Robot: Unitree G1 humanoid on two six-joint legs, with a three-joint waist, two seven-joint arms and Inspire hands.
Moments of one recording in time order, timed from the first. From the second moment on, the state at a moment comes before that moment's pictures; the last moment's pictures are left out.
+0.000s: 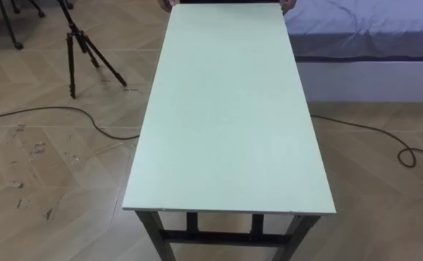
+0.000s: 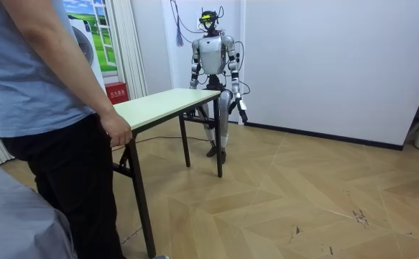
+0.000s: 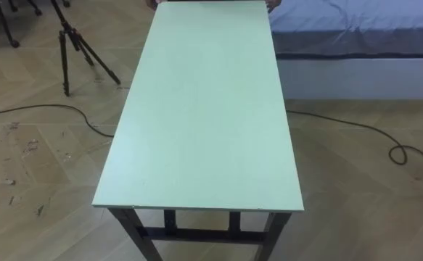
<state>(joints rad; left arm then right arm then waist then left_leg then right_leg) 0.15 0.14 0.05 1.17 0.11 -0.05 0.23 0.11 -0.20 0.05 1.28 0.51 0.00 0.12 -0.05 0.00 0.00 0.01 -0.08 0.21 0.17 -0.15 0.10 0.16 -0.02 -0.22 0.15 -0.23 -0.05</state>
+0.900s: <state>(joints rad) 0.15 0.14 0.02 1.16 -0.45 -0.01 0.04 0.14 -0.20 0.01 1.21 0.62 0.04 0.22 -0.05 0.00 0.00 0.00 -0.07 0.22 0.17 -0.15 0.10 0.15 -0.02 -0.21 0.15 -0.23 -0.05</state>
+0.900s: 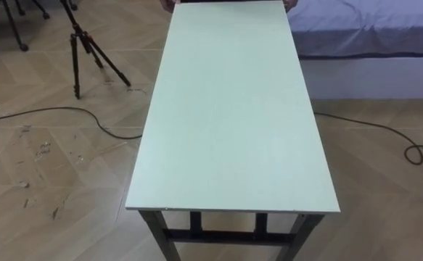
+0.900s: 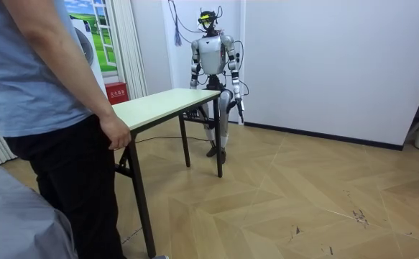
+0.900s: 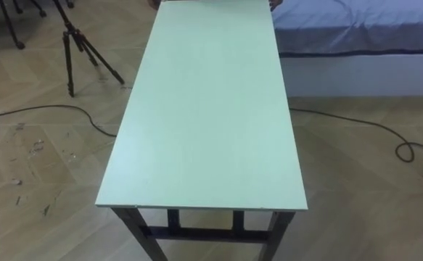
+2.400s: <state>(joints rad) 0.36 0.28 -0.42 0.19 -1.38 0.03 -0.25 0.37 -0.29 0.33 0.25 1.14 0.06 0.50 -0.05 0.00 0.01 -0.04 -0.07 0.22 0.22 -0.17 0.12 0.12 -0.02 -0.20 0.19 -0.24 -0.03</state>
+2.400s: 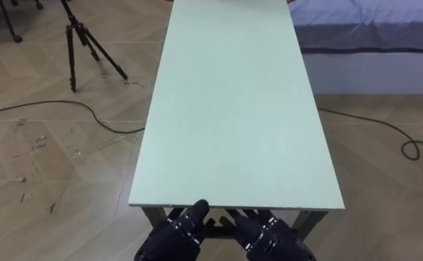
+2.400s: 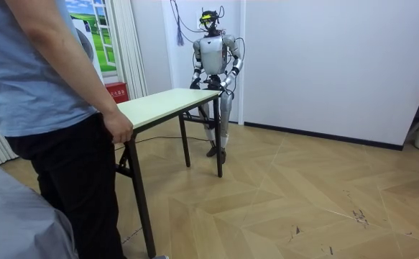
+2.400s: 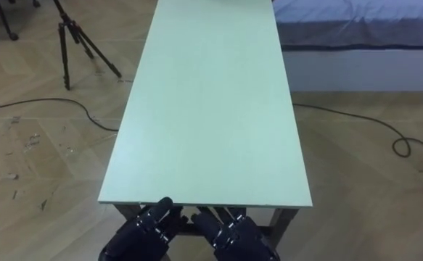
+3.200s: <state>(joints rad) 0.18 0.30 -0.35 0.39 -1.39 0.12 -0.25 0.30 -0.32 0.26 0.26 1.26 0.09 0.33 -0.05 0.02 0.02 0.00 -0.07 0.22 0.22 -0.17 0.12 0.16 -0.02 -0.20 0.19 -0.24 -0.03</state>
